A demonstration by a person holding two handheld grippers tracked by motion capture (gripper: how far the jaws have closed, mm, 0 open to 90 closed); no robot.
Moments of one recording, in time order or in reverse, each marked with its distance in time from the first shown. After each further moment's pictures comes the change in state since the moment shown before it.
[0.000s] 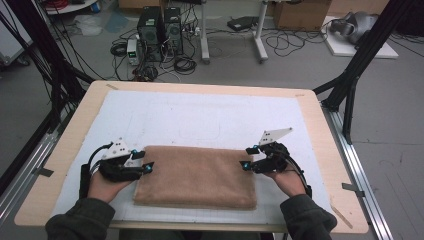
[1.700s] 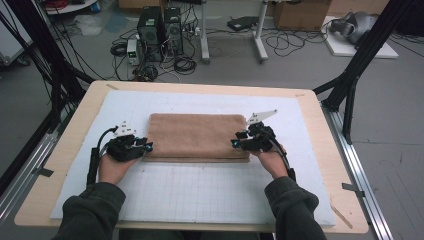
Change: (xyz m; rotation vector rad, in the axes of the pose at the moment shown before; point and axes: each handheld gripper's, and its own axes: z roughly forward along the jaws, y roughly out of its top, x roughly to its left) left arm 0.034 0.005 0.031 0.075 0.095 -0.086; right arm -0.029 0.035 0.037 0.000 -0.079 0.032
